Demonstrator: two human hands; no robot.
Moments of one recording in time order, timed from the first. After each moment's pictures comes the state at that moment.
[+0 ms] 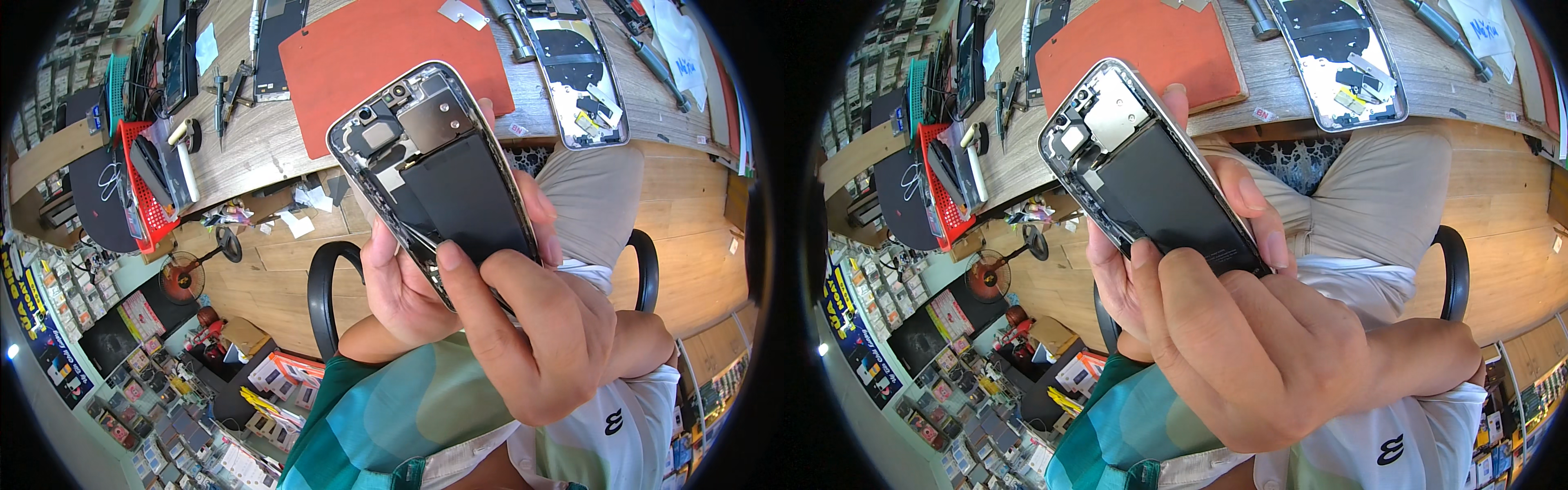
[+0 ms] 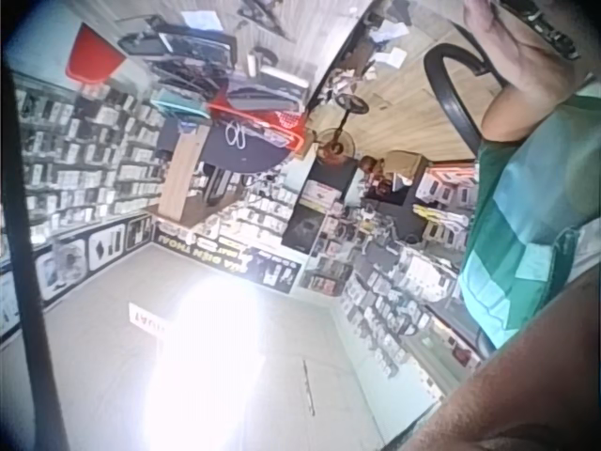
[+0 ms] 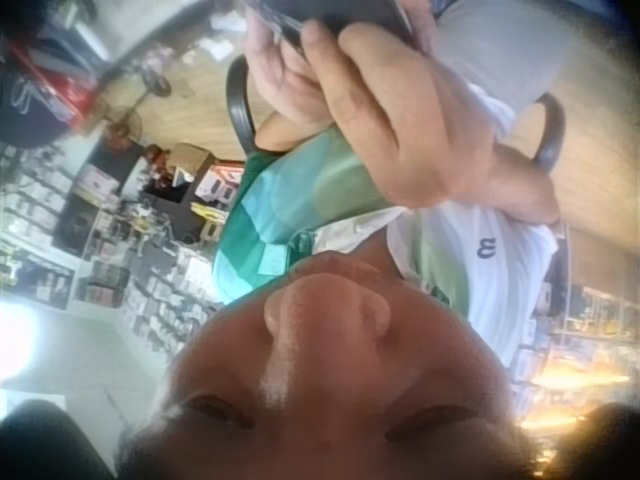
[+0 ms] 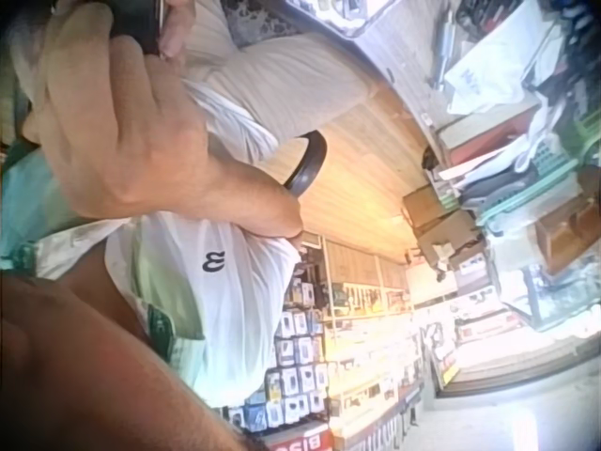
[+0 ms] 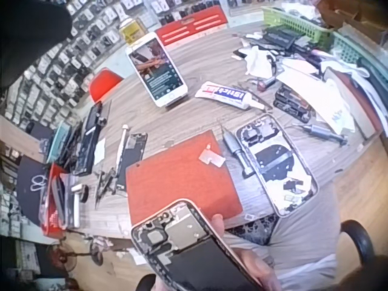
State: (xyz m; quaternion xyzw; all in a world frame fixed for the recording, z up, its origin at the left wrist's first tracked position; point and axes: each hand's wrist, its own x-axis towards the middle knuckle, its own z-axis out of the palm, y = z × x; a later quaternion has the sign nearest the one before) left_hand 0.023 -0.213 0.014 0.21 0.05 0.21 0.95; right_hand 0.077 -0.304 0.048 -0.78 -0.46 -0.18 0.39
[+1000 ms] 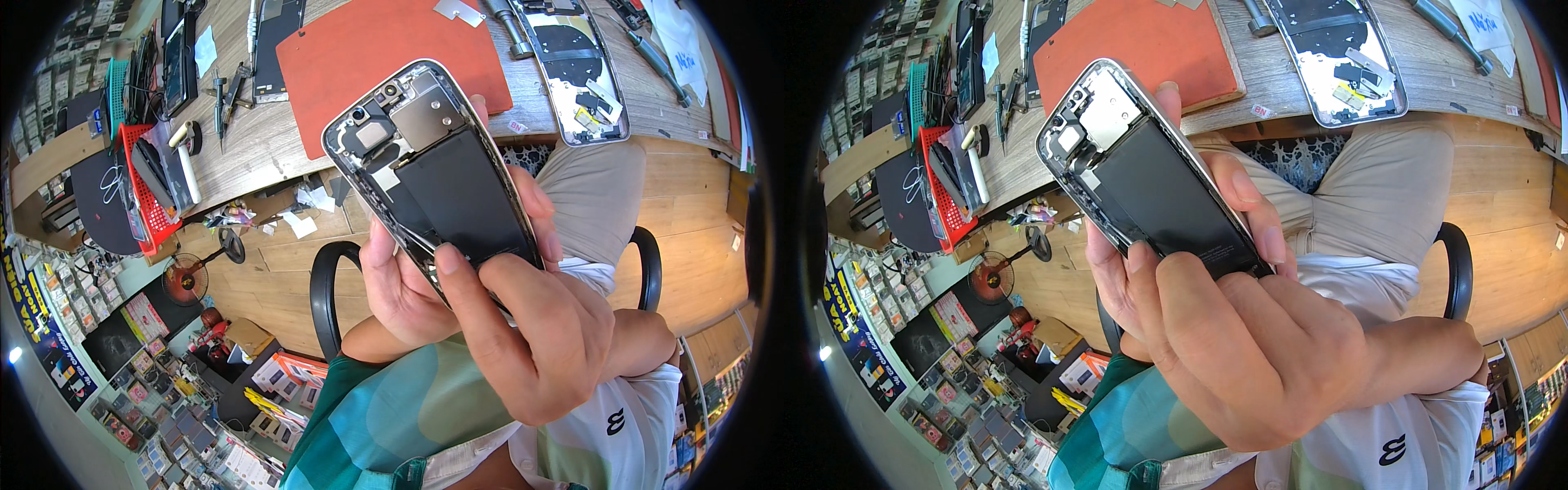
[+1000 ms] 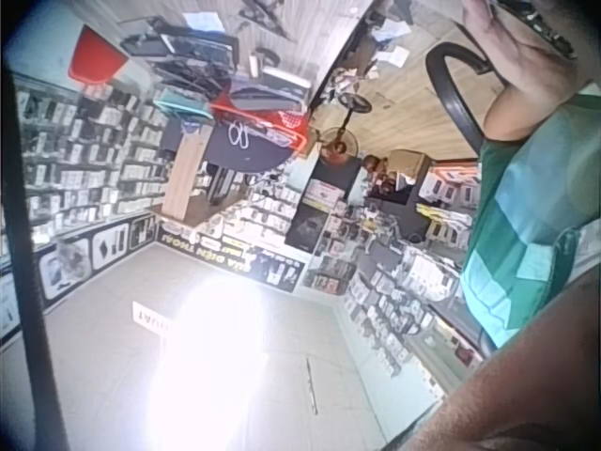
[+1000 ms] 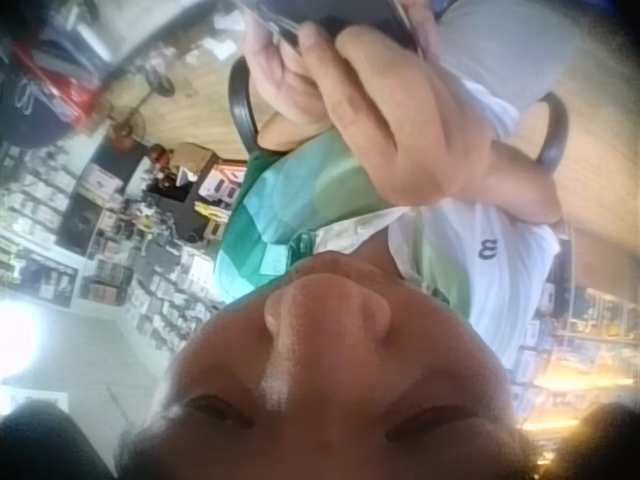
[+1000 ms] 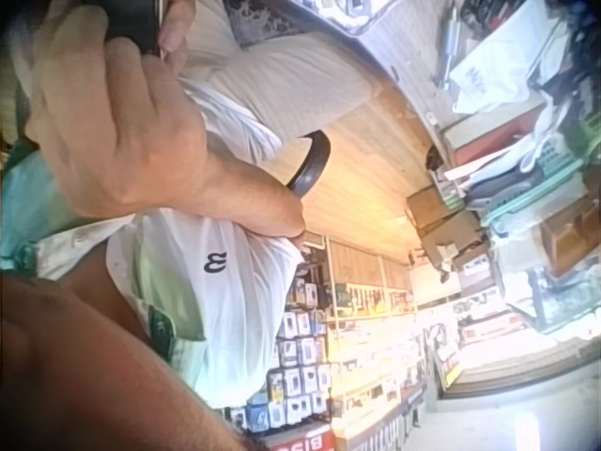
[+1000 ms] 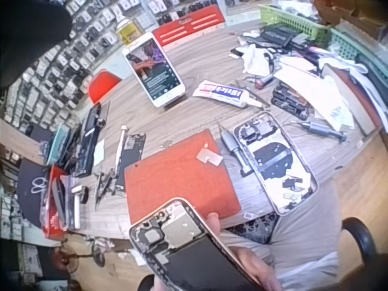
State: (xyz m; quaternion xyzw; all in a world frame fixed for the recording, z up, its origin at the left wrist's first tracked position) left_hand 0.026 -0.217 0.015 0.18 0.07 0.21 0.96; right_hand 0.061 -0.294 0.030 -0.77 -0.37 -0.24 0.46
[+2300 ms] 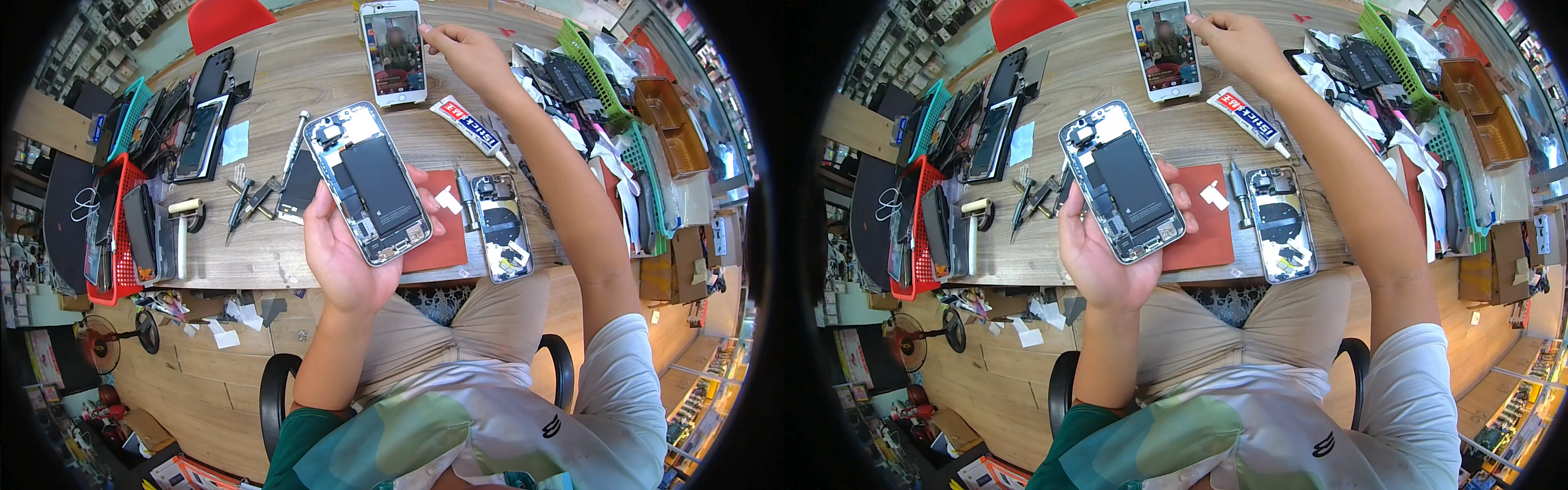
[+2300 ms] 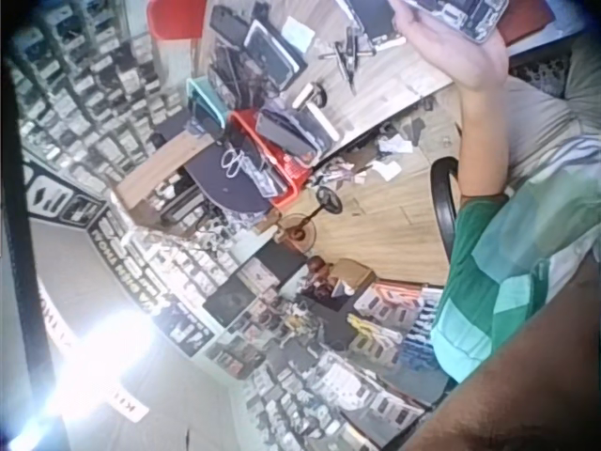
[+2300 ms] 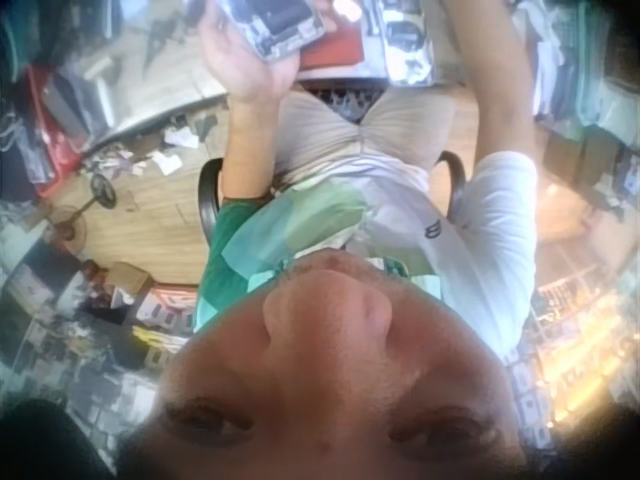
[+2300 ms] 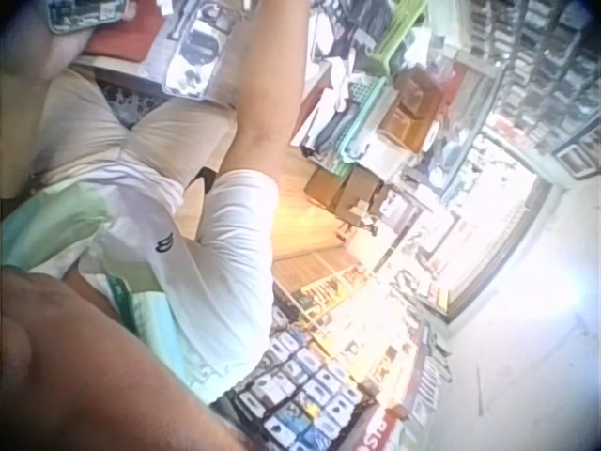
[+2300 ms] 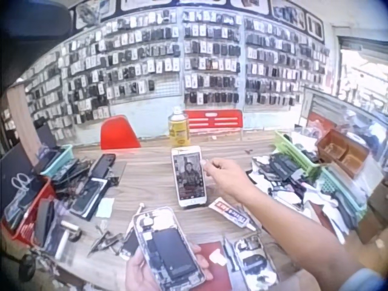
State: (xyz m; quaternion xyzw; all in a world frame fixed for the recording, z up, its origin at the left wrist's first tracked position) left_hand 0.085 -0.094 0.028 0.24 0.03 0.27 0.93; right_hand 0.383 -0.095 0.049 -0.78 -0.39 0.07 0.48
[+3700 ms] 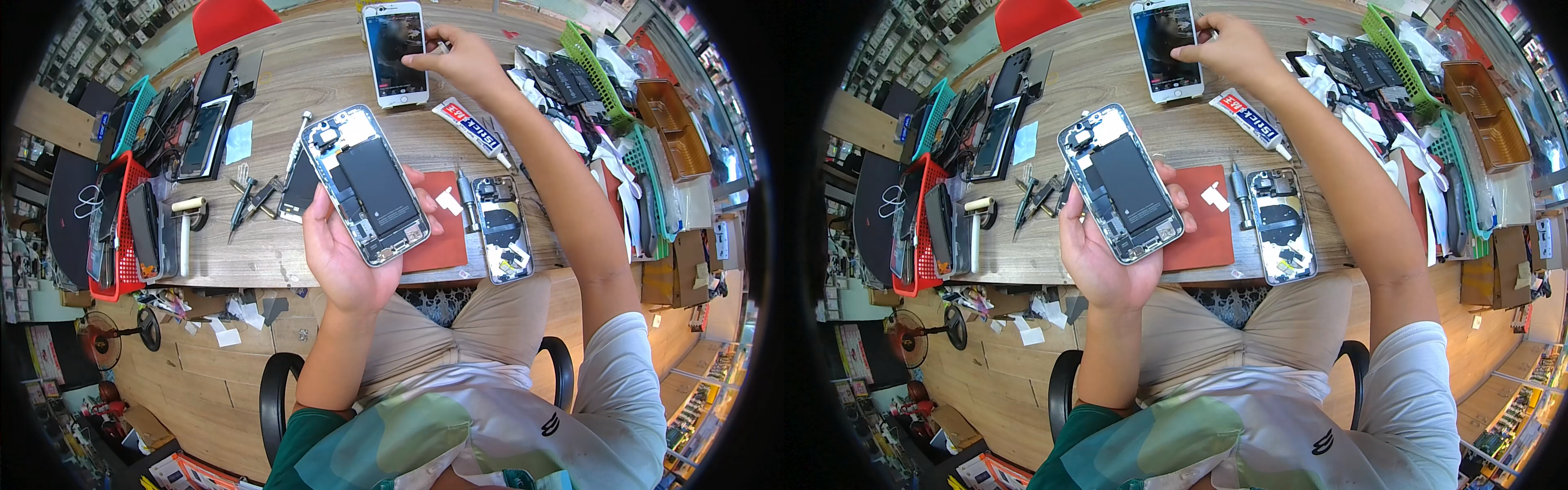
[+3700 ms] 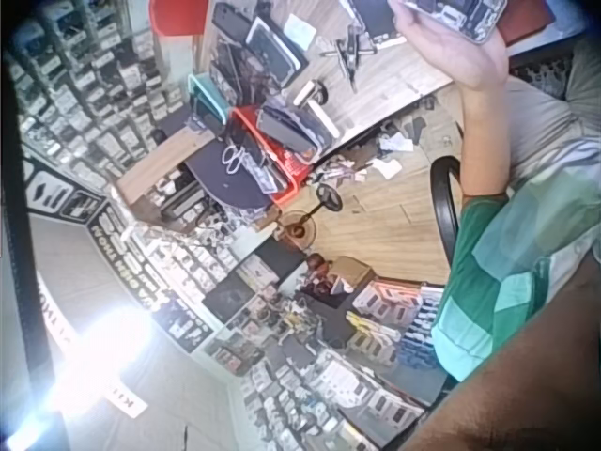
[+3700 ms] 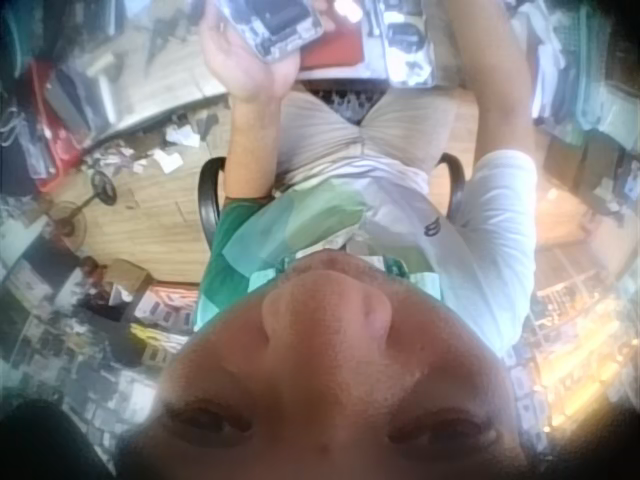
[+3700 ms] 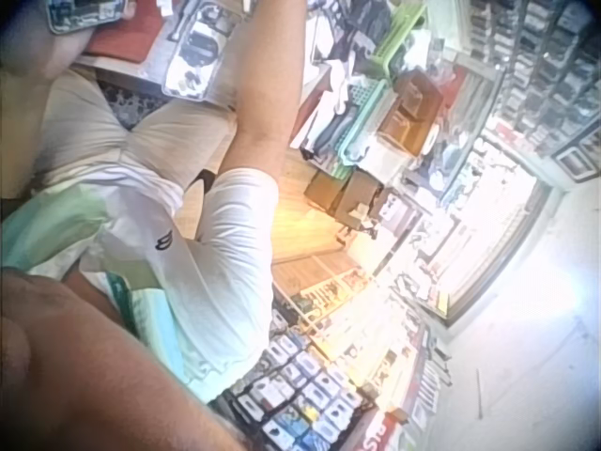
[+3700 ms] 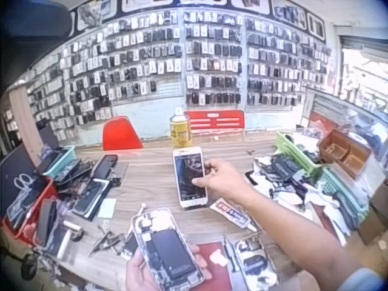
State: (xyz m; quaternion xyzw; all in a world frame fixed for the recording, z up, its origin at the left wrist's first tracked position) left_hand 0.085 -0.095 0.030 0.24 0.02 0.29 0.93; right_hand 0.379 -0.087 0.045 -0.76 -0.46 0.03 0.46
